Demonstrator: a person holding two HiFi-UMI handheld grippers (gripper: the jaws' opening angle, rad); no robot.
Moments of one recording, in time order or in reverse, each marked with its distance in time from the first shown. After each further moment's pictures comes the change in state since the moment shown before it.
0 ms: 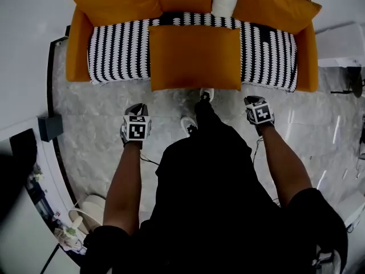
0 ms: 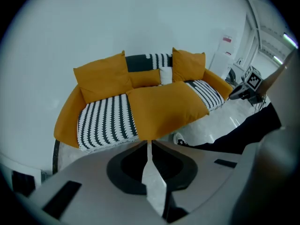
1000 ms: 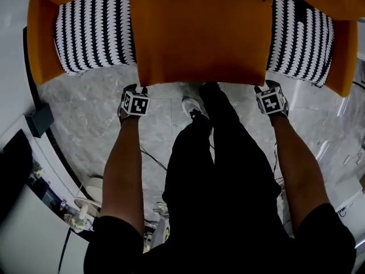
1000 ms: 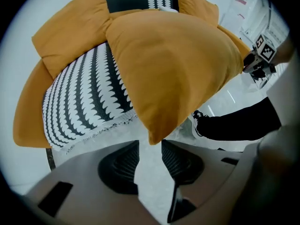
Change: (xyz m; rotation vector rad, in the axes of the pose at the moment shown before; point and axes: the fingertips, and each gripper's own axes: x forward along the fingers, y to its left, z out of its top) left arm 0.263 0.045 -0.089 0.117 0.381 -0.031; right arm 0.193 -0.051 -0.049 -0.124 0.301 -0.042
